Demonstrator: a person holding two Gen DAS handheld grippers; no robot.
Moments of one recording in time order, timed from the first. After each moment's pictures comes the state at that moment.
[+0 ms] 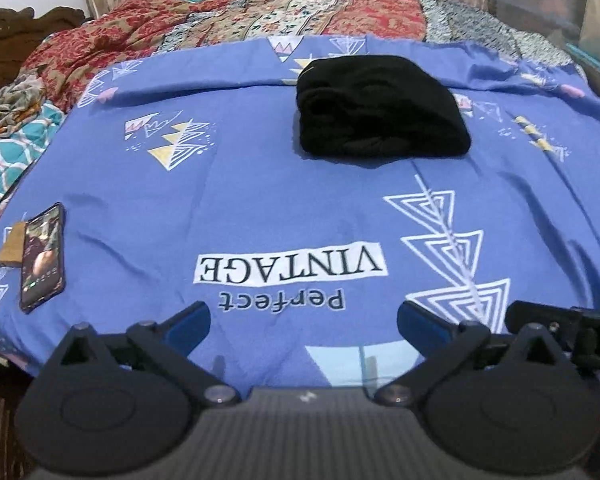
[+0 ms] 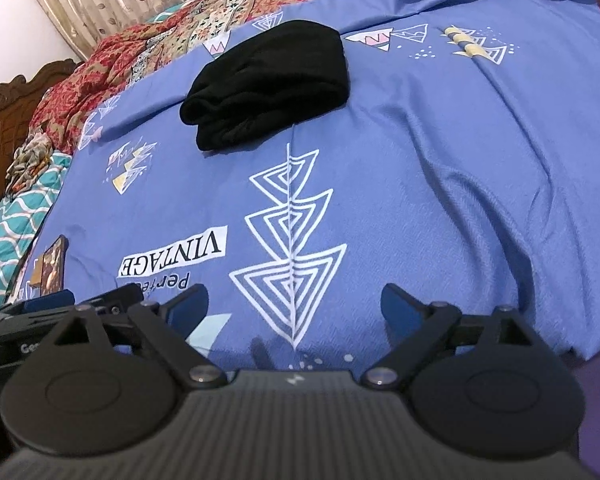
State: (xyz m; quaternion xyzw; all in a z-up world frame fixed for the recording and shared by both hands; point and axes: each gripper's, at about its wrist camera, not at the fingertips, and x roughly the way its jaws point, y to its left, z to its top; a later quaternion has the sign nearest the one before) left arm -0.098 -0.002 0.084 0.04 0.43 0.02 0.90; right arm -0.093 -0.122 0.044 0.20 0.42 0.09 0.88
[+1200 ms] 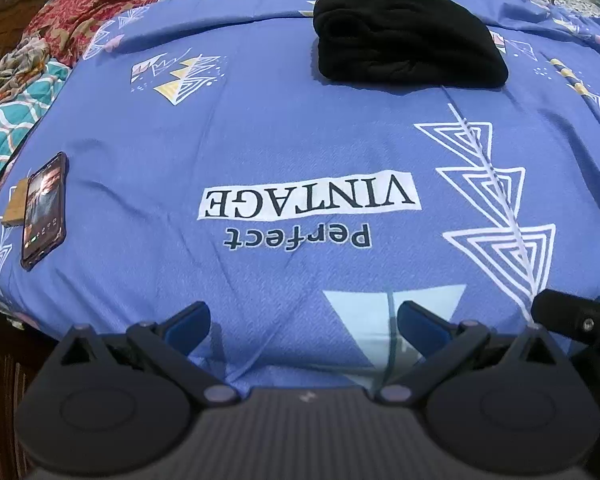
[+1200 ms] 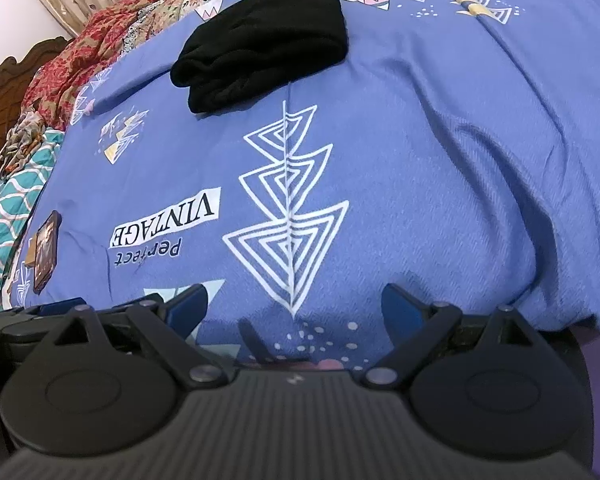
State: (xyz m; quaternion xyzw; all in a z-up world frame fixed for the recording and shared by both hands) left arm -0.088 0.000 0.052 0.05 0.51 0.05 0.86; right arm -0.095 -0.106 0.032 0.21 0.46 0.08 0.86
